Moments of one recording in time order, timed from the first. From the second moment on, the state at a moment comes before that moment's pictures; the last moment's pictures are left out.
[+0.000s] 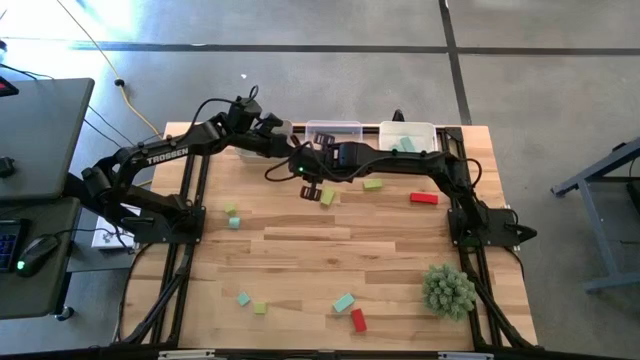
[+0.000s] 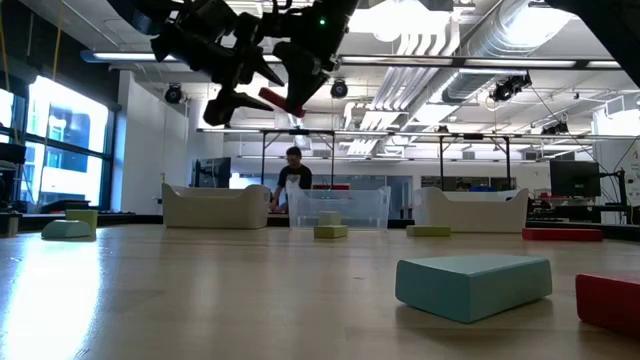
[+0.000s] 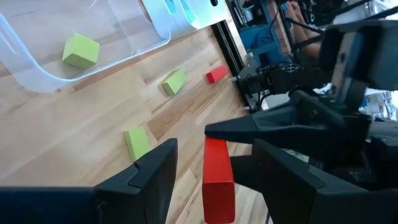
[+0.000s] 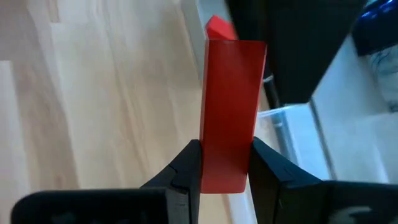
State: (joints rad) left arm 0.75 1.32 0.95 -0.22 0.54 -0.75; right arm -0.10 2.11 2.08 -0.95 0.45 -0.11
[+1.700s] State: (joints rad) left arm 0.75 1.32 0.95 -0.20 0.47 -0.69; right arm -0.16 2.11 2.08 -0.93 0.45 -0.20
